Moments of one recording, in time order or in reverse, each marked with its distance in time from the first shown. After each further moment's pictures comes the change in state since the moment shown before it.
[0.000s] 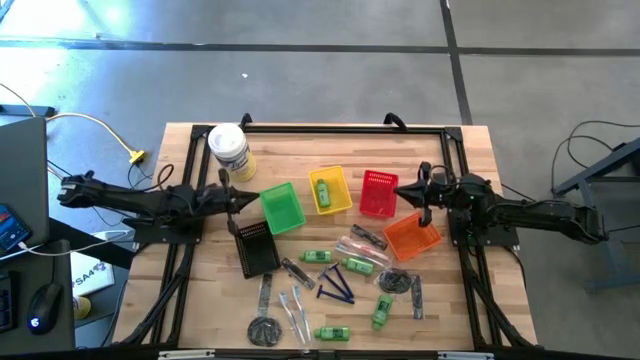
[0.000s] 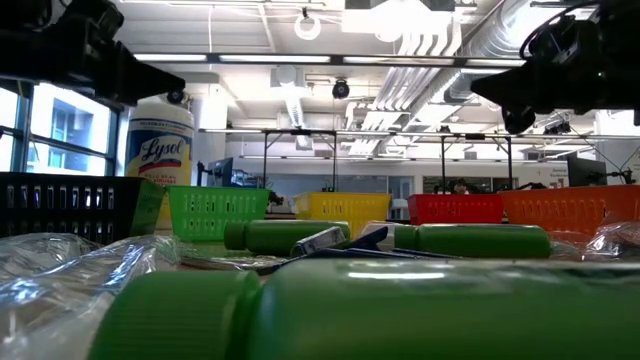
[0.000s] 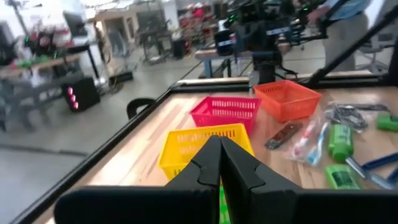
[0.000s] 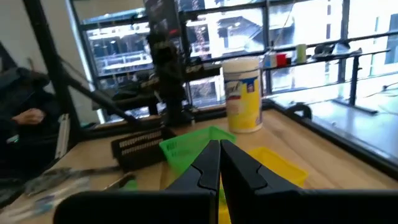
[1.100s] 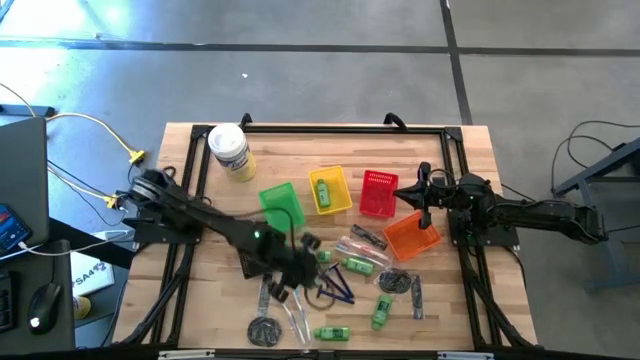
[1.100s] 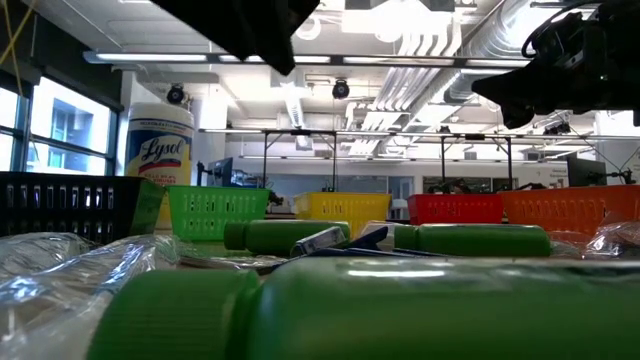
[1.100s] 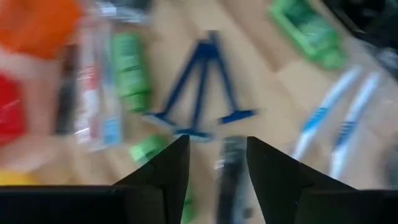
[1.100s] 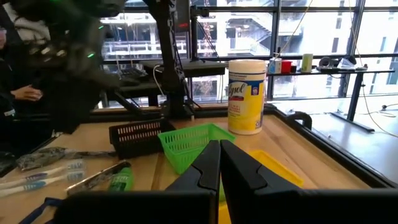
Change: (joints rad) left arm -0.301 1.369 1.250 -0.816 0.363 0.126; right arm 0.000 0.000 0.000 -0.002 -0.024 -0.121
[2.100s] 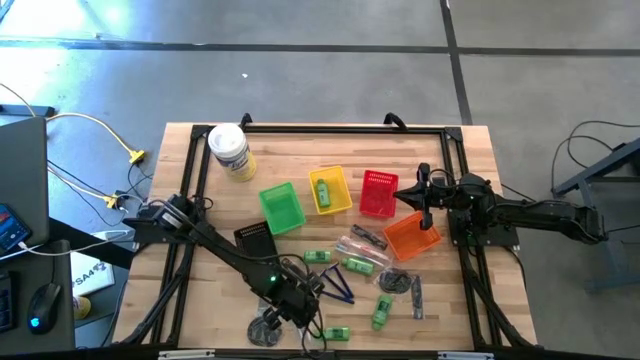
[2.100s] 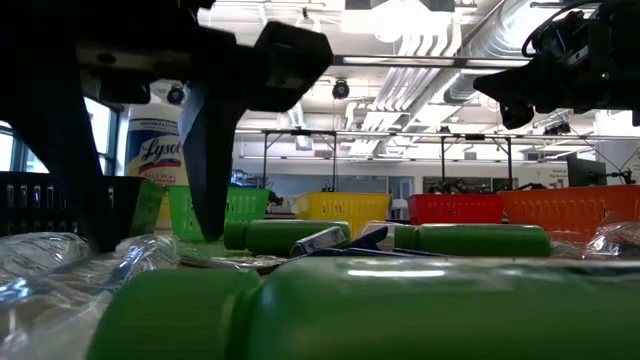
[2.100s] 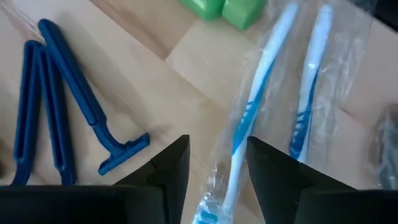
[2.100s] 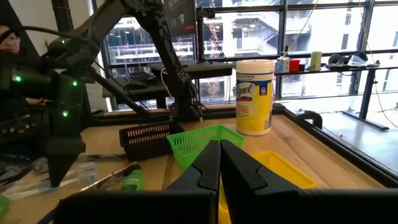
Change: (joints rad) left arm -0.137 0.266 0.046 0.061 0.018 0.154; right arm 0.000 0.000 0.000 0.007 -0.030 0.040
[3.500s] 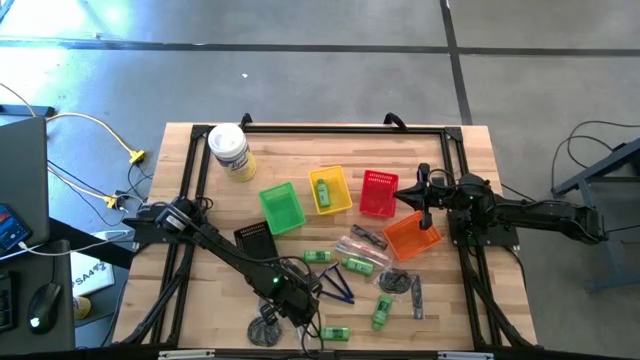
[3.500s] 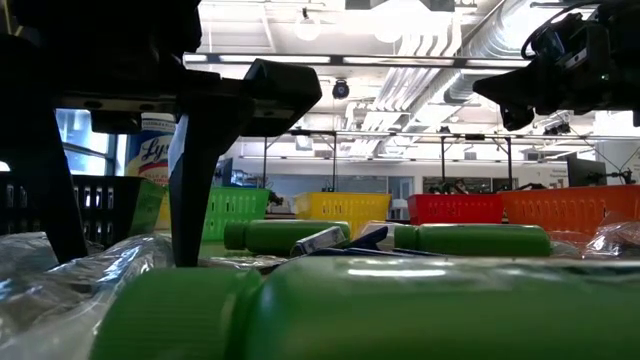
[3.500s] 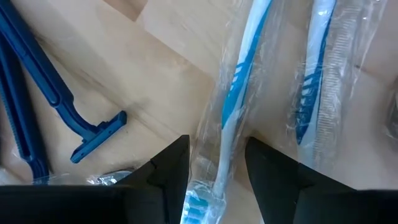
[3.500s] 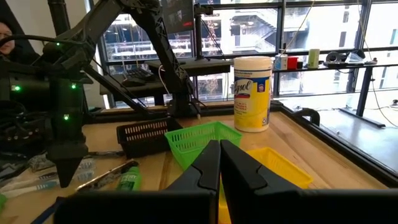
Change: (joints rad) left arm 0.000 0.035 0.000 -0.060 -0.008 0.049; right arm 0.000 0.001 0.000 -0.014 0.009 -0.012
